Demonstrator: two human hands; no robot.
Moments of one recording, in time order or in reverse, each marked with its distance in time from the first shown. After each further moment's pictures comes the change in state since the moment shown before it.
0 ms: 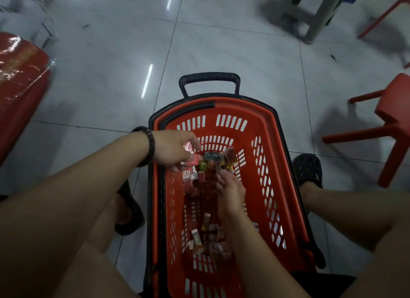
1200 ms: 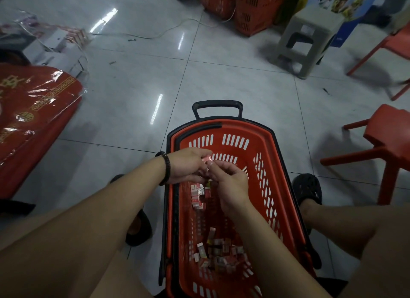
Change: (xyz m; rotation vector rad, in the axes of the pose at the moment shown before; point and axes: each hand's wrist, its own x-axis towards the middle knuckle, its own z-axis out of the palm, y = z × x) left_hand -0.017 -0.008 0.031 -0.644 -0.006 0.121; right_hand -0.035 -0.051 0.055 -0.086 0.039 -0.152
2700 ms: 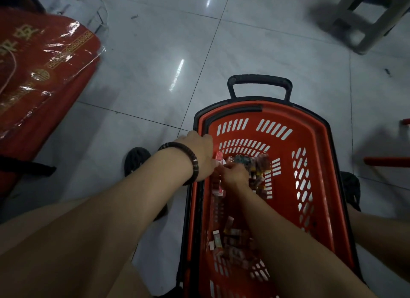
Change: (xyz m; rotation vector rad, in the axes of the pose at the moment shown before) left_hand -0.009 -0.012 -0.029 1.161 0.389 -0.138; right_hand 0.135 0.131 -0.003 -0.910 0.030 0.243
